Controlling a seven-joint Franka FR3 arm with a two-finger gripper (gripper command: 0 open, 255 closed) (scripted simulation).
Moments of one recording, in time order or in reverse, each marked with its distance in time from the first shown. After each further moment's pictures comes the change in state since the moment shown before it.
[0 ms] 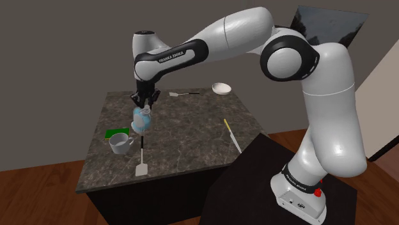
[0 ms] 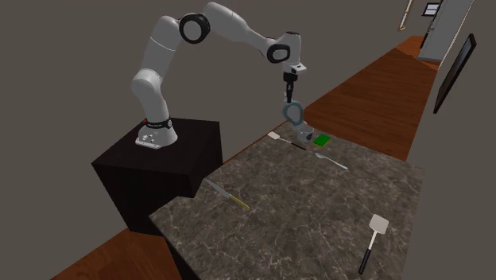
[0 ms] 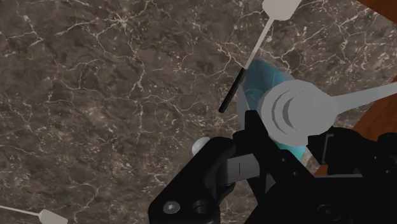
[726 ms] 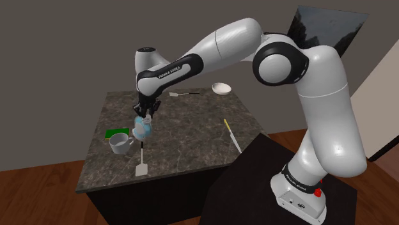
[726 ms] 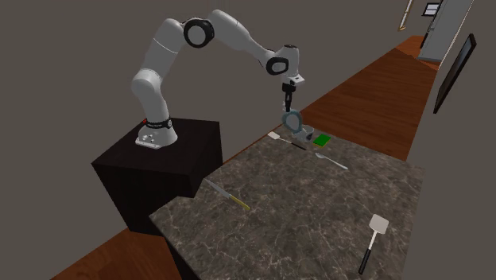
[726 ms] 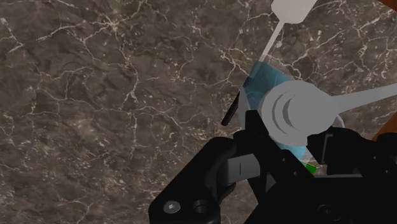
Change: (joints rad) arm 0.000 0.066 0.001 -0.046 0.002 0.112 -0.003
